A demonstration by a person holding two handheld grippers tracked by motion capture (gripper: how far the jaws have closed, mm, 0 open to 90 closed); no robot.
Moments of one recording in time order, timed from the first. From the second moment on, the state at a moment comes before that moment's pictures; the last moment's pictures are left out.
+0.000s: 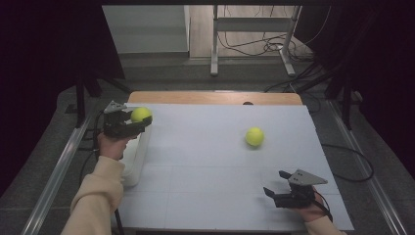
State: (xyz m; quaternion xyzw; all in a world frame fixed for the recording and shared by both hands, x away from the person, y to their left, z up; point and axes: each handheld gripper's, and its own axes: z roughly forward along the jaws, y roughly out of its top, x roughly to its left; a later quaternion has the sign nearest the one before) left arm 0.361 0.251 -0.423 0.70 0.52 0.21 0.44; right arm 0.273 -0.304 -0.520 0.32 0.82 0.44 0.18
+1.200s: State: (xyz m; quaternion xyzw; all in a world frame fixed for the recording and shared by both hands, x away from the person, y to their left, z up) left arm 0.362 0.253 -0.435 0.71 0.53 0.20 0.42; right arm 0.274 -0.303 -0.521 0.32 0.82 0.43 0.18
